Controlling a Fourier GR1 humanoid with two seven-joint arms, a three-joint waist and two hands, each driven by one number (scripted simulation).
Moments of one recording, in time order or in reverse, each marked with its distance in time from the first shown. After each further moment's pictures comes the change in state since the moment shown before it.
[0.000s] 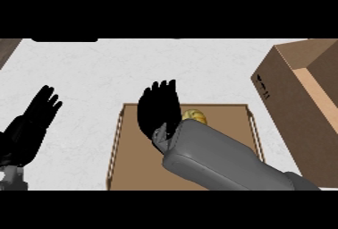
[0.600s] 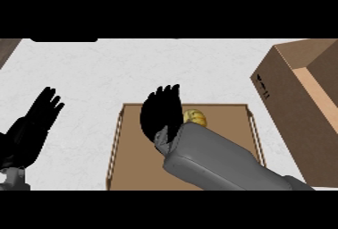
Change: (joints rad) left arm 0.013 -0.020 0.000 -0.024 -0.024 0.000 0.015; right arm 0.036 0.010 0.000 -0.001 -0.002 0.057 0.036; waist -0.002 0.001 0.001
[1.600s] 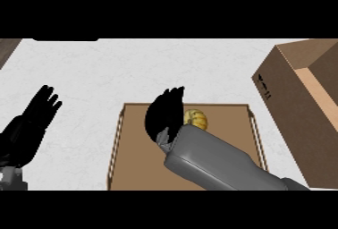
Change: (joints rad) left arm -0.008 -0.019 0.044 -0.006 -0.017 -0.043 0.023; right arm 0.024 0.008 0.040 0.082 0.096 0.036 -0.023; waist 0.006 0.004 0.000
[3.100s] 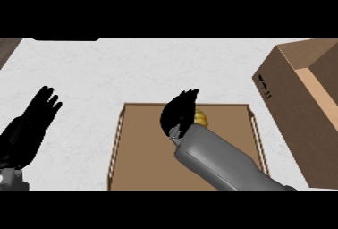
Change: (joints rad) left arm 0.008 -0.056 0.048 -0.025 -0.041 -0.044 0.030; right arm 0.081 0.005 -0.040 0.121 0.183 0.020 -0.063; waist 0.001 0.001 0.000
